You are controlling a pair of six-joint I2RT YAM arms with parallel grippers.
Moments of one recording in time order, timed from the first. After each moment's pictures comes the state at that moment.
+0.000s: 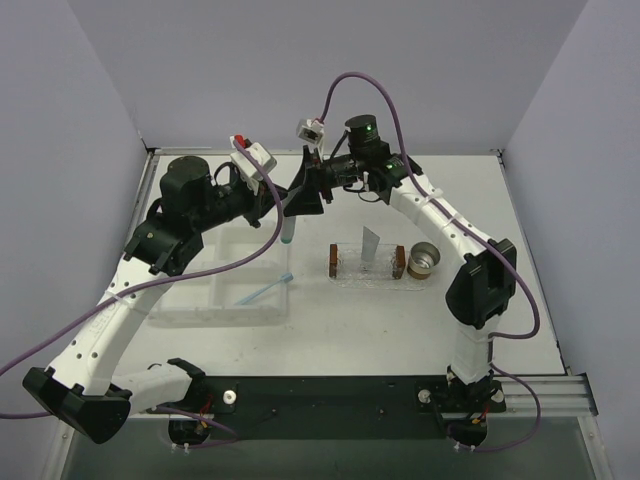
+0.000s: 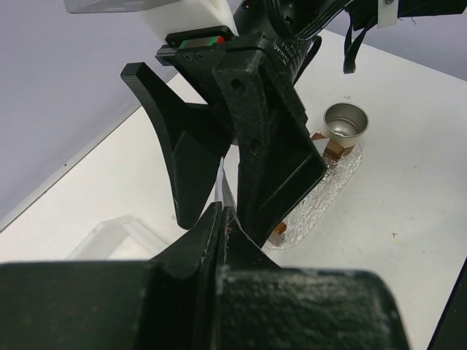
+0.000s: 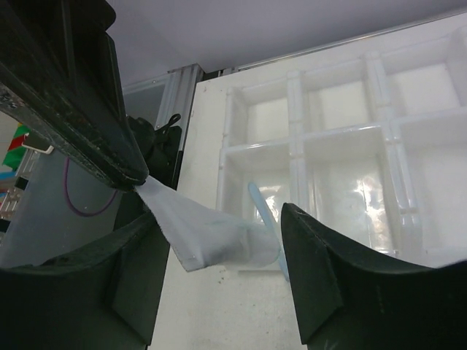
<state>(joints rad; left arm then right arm) -0.49 1.16 1.36 -0.39 0.40 0.14 0.56 1.89 1.82 -0.36 -1.12 -0.02</state>
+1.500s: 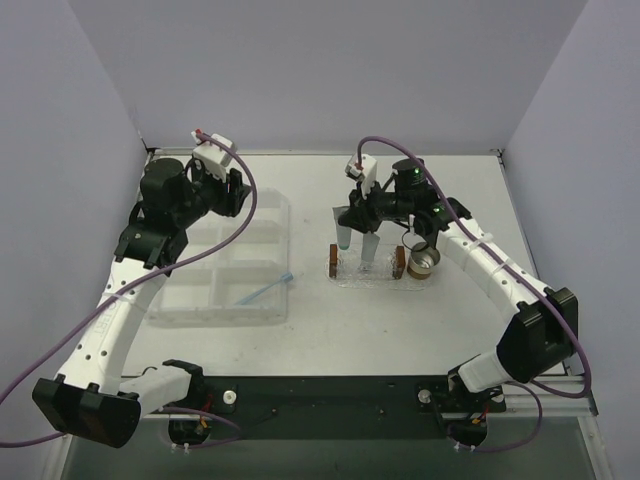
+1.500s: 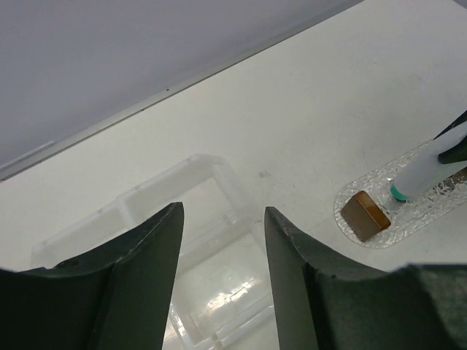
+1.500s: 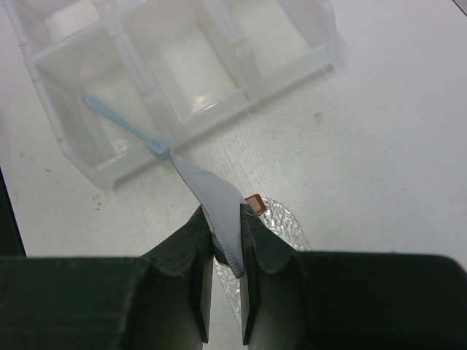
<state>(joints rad) -0.26 1.13 1.26 -0.35 0.24 0.11 0.47 1.47 1.27 -0.35 -0.59 -0.26</state>
